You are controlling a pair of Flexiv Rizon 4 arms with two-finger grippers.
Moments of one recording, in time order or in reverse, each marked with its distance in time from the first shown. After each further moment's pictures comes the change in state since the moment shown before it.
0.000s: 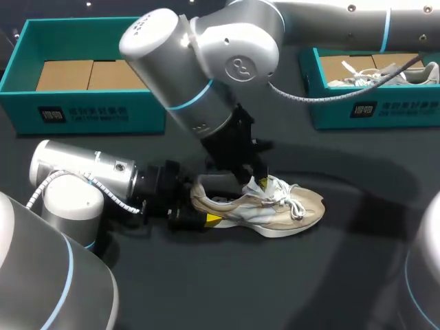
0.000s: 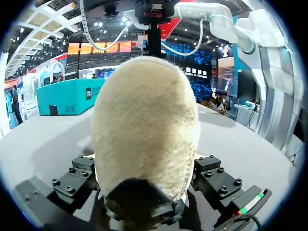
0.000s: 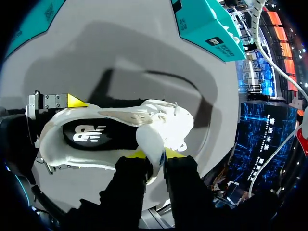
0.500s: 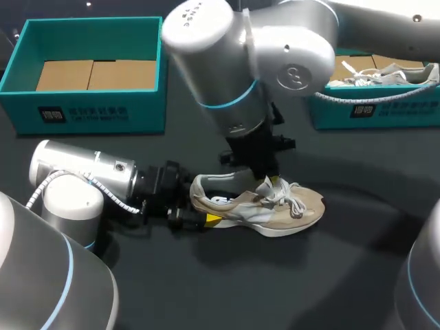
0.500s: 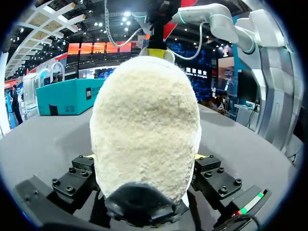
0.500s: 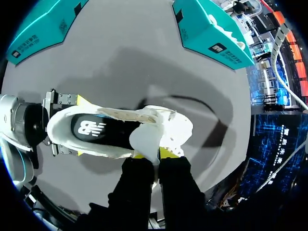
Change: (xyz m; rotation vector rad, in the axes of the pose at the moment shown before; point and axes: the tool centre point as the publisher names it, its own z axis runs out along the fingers) left arm 0.000 0.000 0.000 0.000 0.000 0.000; right arm -0.029 -0.004 -0.008 -0.134 0.174 -0.050
